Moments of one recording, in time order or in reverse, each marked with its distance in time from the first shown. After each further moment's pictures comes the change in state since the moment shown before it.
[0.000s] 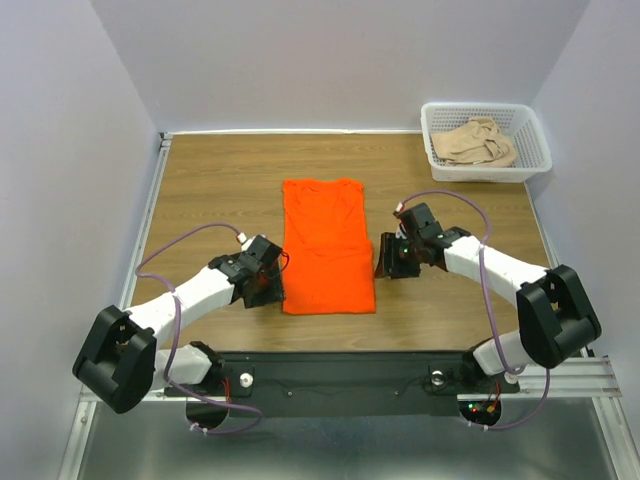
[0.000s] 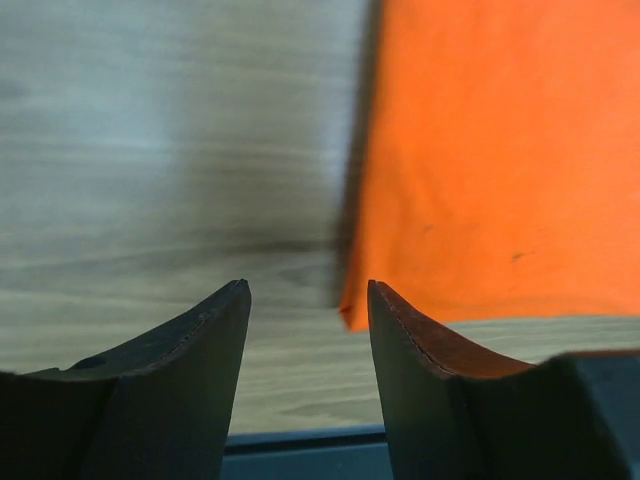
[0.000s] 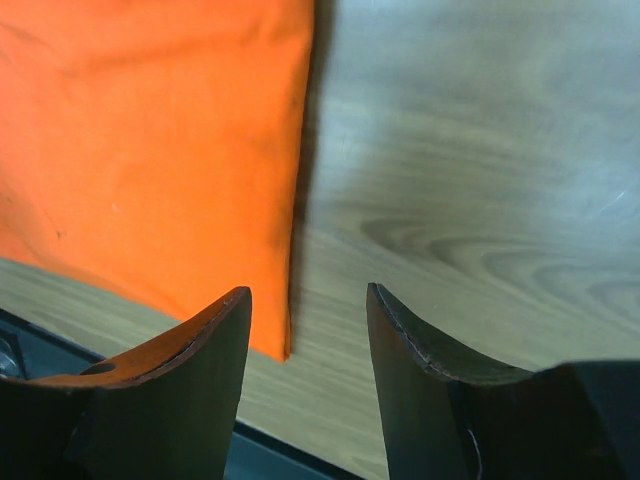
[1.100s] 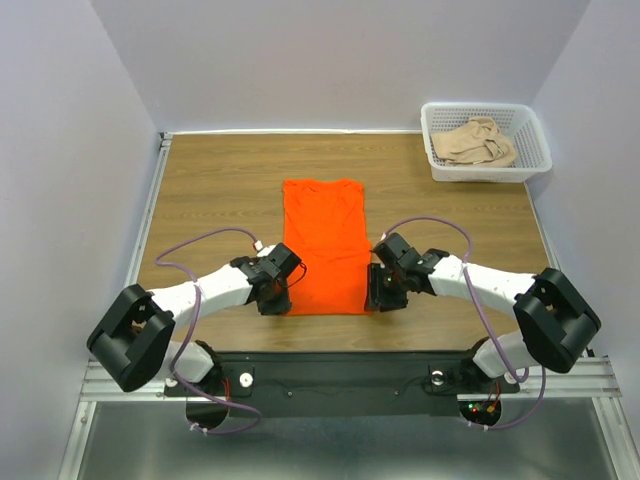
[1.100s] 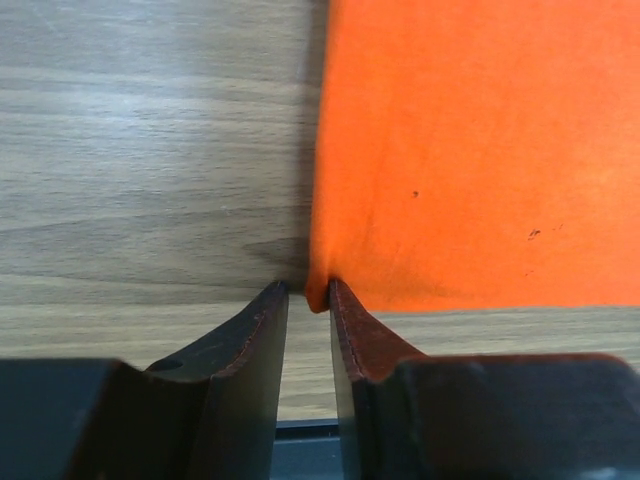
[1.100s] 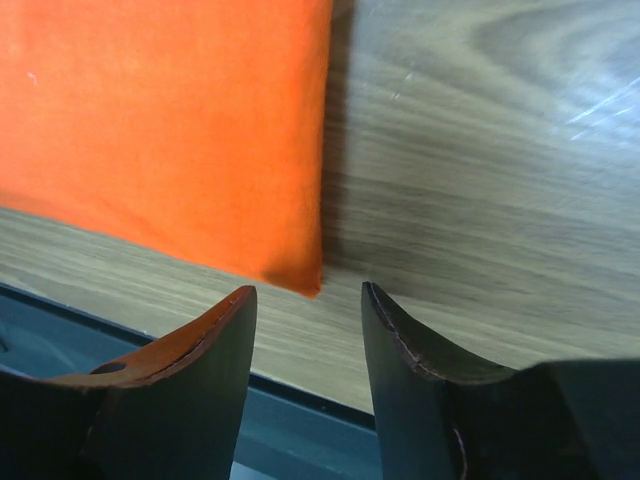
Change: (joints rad) left arm -0.123 0.112 -0.002 -0.005 -0.004 -0.085; right arm 0.258 -0.031 -0.106 -0.048 0.101 0.245
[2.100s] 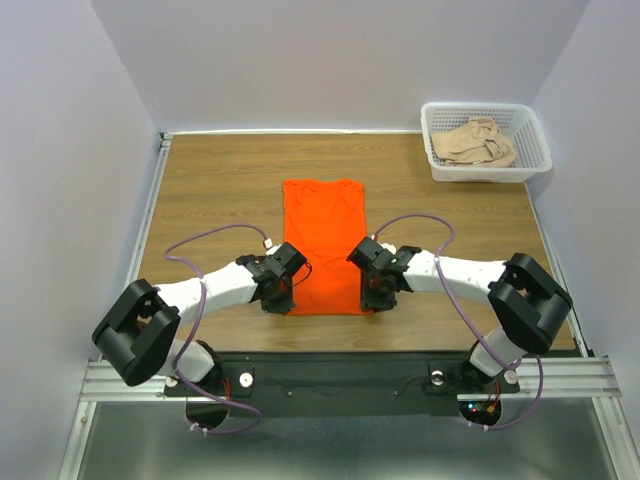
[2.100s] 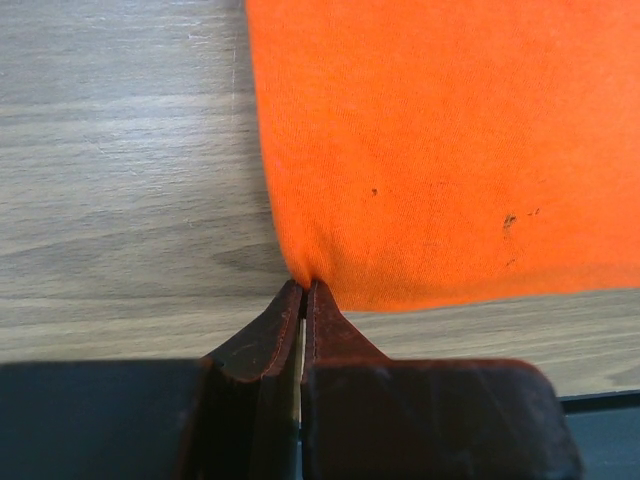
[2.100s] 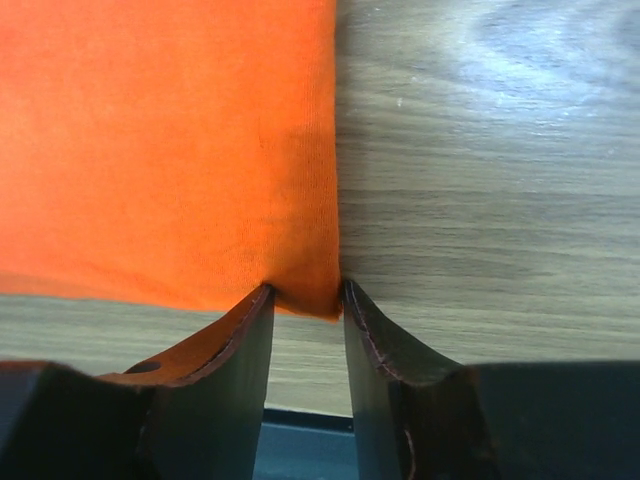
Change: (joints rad) left arm -0.036 0.047 0.039 0.003 0.003 0.084; right arm 0.126 0.164 0.141 -0.105 0.206 0.171
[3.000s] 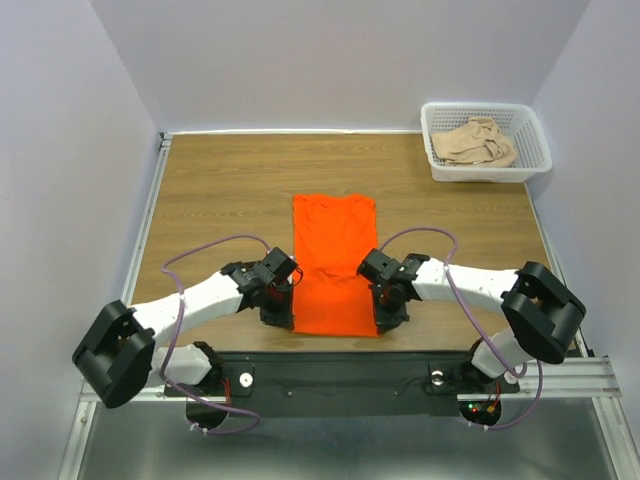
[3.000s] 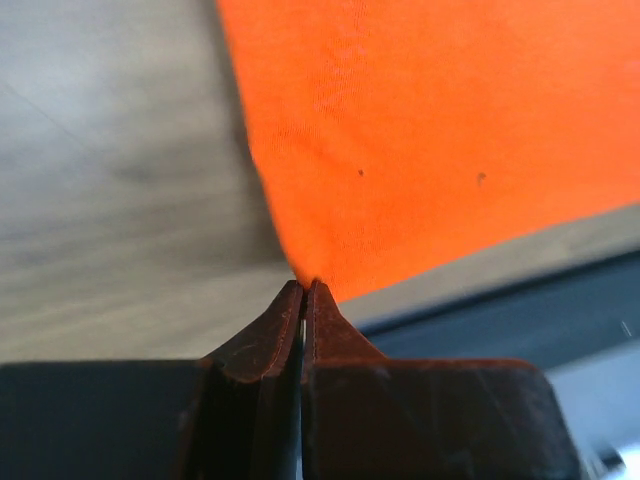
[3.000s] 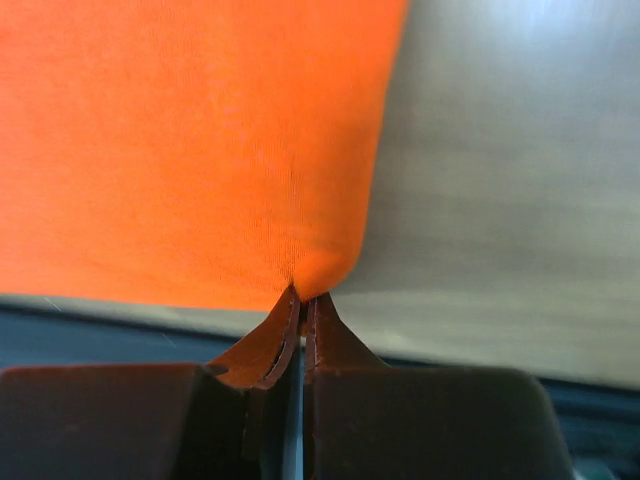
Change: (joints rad) left arm -0.001 -0.103 -0.037 -0.040 0.230 0.042; right arm 0.023 -0.077 -0.071 -0.112 -0.083 -0.044
